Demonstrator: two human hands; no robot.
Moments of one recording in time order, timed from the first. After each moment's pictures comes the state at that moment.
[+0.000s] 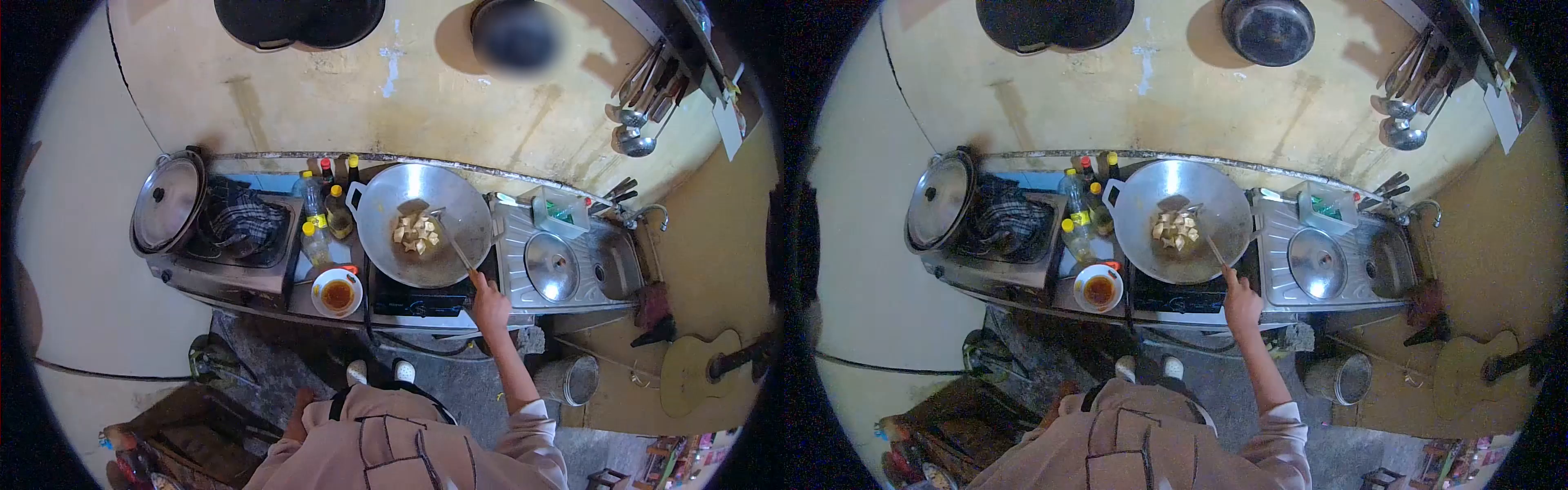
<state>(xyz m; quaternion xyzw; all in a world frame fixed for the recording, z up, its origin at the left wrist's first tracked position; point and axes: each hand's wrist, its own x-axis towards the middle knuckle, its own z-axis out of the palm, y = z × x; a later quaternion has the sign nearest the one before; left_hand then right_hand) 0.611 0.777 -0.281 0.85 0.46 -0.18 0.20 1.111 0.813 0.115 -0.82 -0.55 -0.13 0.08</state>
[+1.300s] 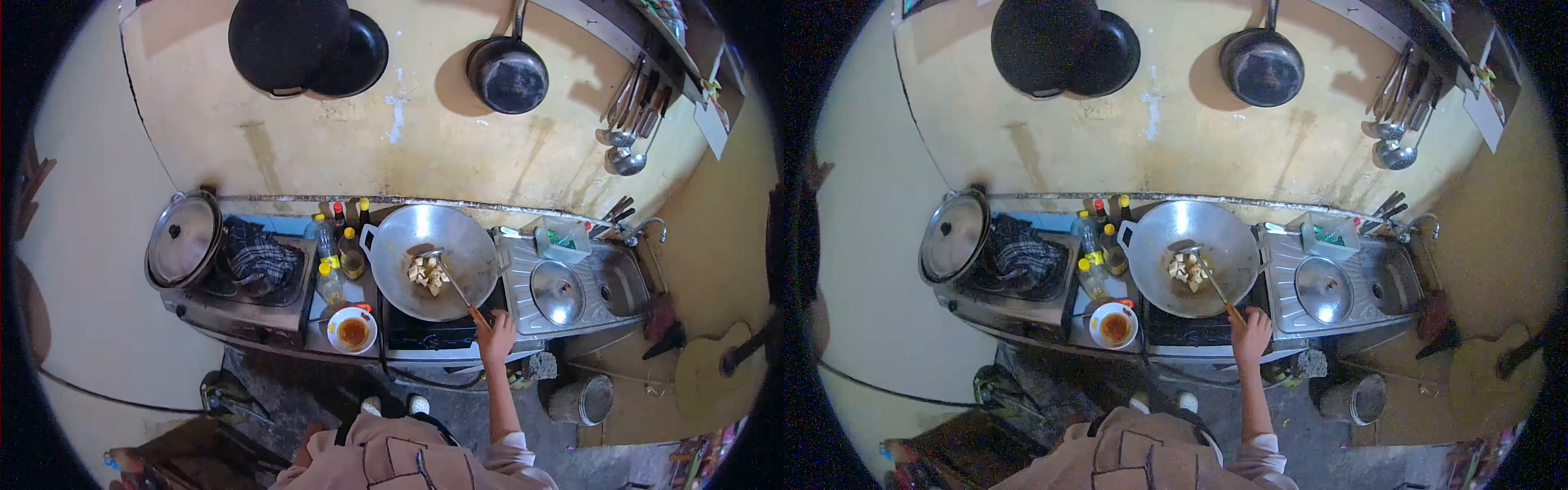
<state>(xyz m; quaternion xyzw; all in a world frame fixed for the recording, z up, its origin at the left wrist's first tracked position) 0.577 0.780 -0.291 0.81 0.49 -0.06 0.32 1.097 0.808 0.086 -0.81 -0.45 -0.20 0.31</state>
